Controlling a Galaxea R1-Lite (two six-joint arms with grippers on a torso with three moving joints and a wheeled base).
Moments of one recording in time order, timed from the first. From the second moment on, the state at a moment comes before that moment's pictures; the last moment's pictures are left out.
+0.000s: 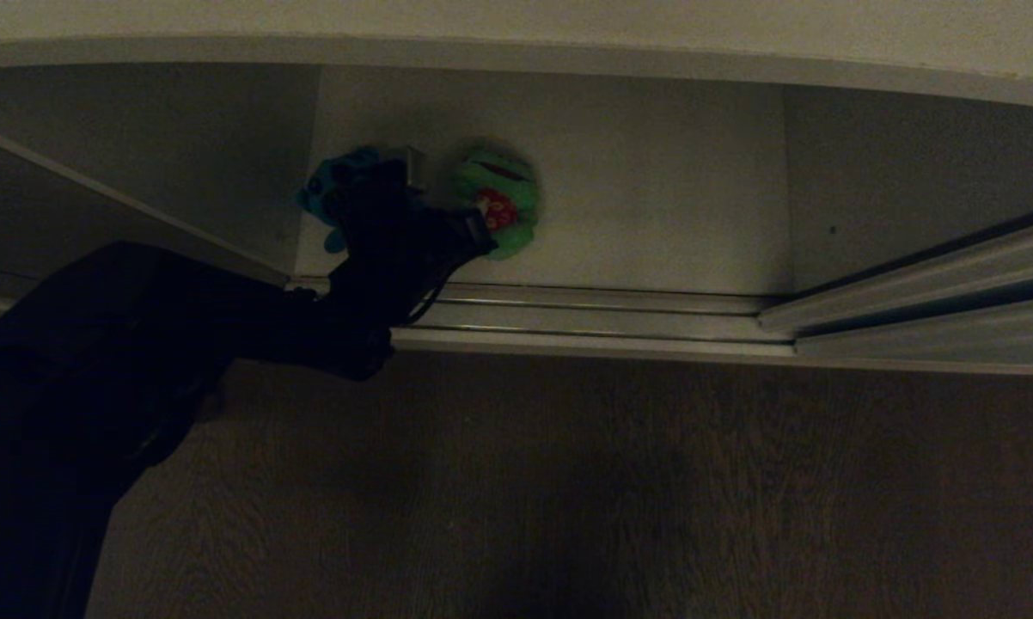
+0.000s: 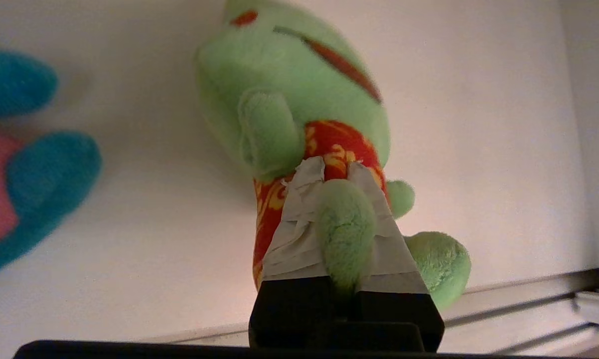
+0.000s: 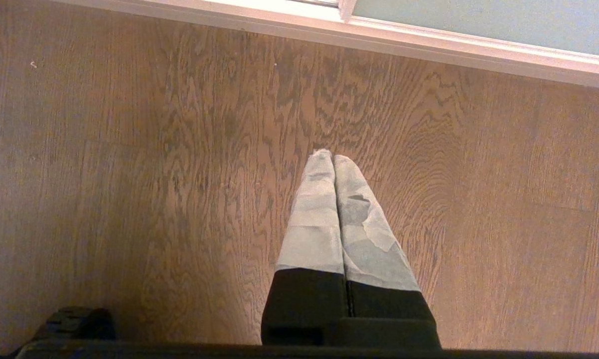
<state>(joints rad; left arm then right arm) -0.38 2.23 -1.58 -0.95 -0.03 -0.22 0.00 0.00 0.00 -0.01 0.02 -0.04</state>
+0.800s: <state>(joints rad) -0.38 2.30 -1.64 -1.01 0.00 -0.18 0.00 0.00 0.00 -0.01 0.02 -0.04</state>
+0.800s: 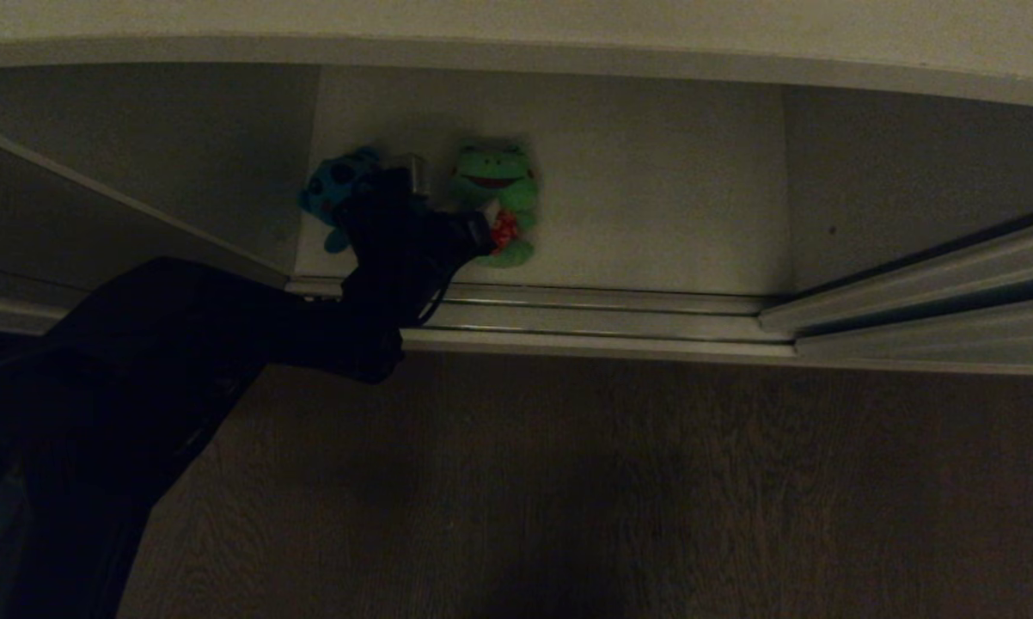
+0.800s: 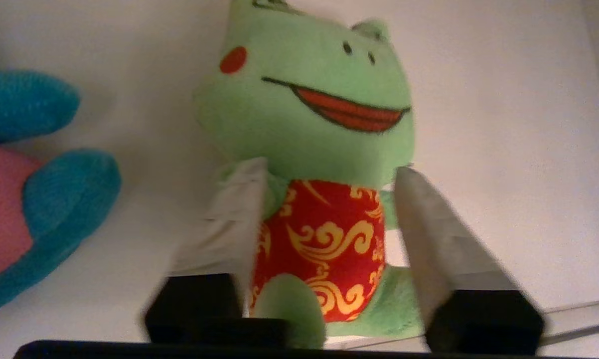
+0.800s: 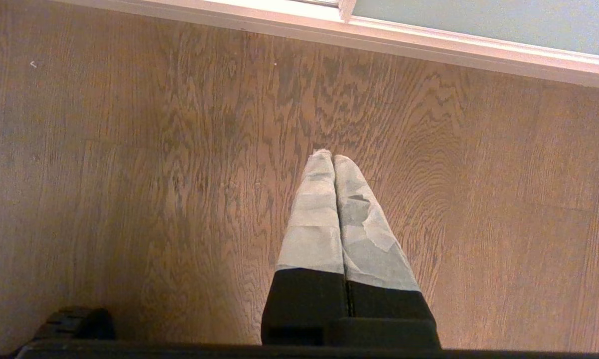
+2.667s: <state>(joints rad) -0.04 0.46 -0.43 -0.04 -0.01 -0.02 0.00 0.00 0.00 -0.01 0.02 -0.04</state>
